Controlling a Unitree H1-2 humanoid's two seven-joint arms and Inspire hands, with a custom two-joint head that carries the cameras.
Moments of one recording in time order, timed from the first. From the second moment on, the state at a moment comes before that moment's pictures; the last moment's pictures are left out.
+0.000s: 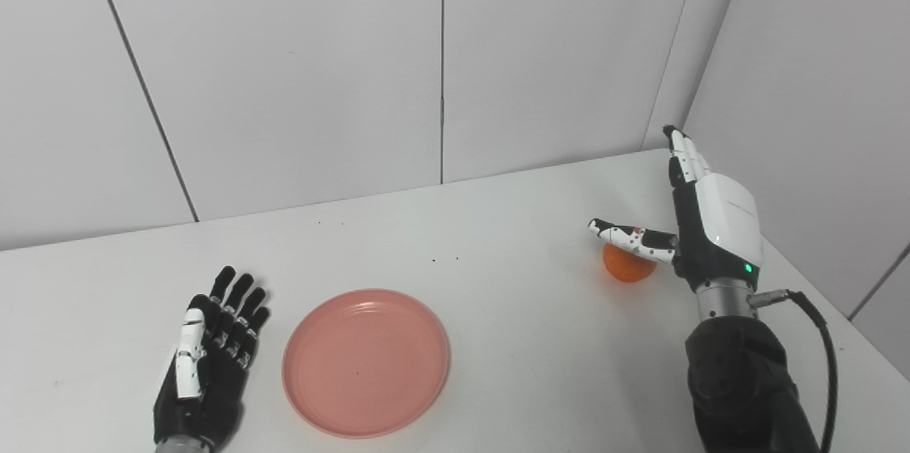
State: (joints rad) left arm -0.22 0.03 0.08 0.11 -0.39 0.19 -0.23; right arm -0.17 -0.26 -0.19 -0.37 -0.84 0.41 0.03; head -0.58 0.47
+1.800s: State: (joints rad) left arm -0.23 0.06 0.08 0.09 -0.43 0.25 -0.24; right arm -0.23 -0.31 -0.16 0.00 -0.66 0.47 -0.02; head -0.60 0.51
